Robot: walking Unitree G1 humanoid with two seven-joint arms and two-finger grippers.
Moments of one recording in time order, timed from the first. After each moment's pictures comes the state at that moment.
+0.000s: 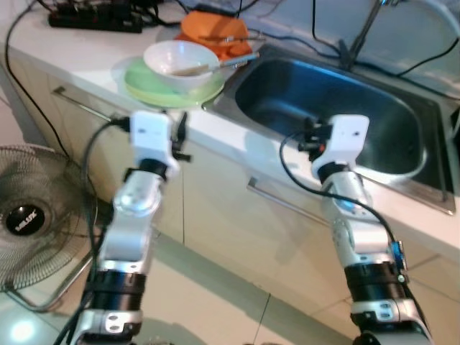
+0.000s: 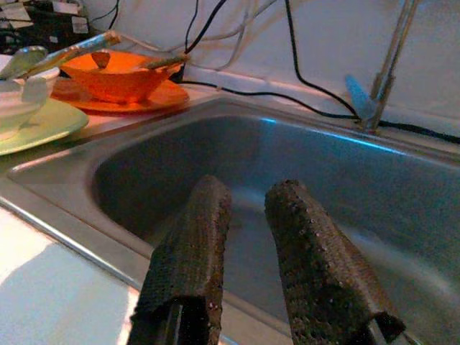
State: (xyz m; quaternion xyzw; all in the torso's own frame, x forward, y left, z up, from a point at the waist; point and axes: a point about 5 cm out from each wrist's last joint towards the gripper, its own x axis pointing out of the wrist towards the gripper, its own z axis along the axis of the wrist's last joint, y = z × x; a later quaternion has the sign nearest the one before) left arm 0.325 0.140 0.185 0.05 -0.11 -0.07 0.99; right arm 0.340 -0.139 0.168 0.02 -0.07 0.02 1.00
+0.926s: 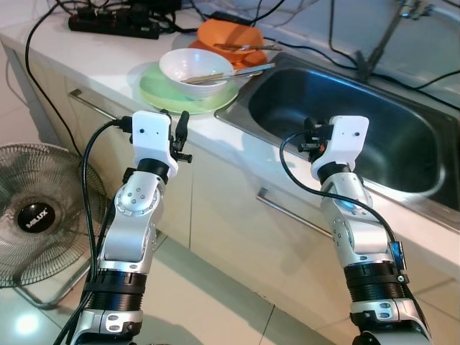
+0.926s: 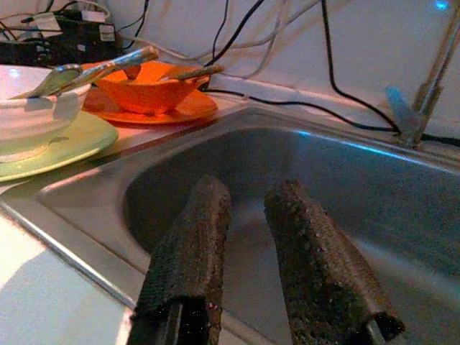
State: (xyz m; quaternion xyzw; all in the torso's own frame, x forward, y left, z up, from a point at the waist) left arm 0.326 0.143 0.185 0.05 -0.11 -0.07 0.99; right arm 0.340 -0.138 0.167 0.03 -0.06 0.02 1.00
